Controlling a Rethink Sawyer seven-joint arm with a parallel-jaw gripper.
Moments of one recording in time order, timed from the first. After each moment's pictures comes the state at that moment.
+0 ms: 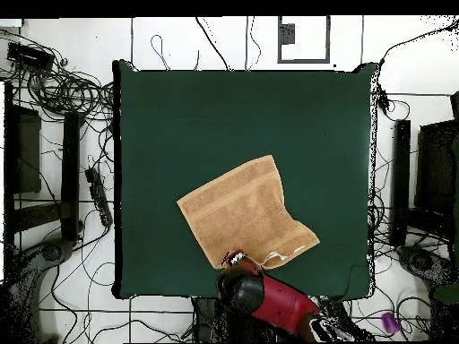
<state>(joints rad) -0.27 -0.57 -0.10 2.24 0.05 -0.02 2.31</state>
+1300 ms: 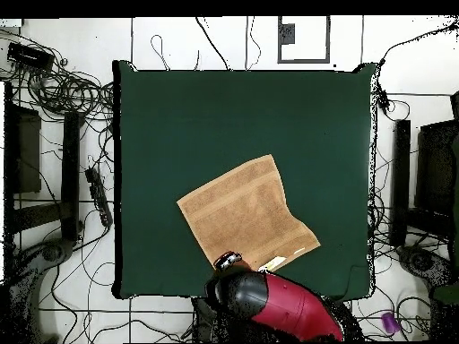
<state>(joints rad) -0.22 -0.91 -0.10 2.22 0.04 0.46 2.31</state>
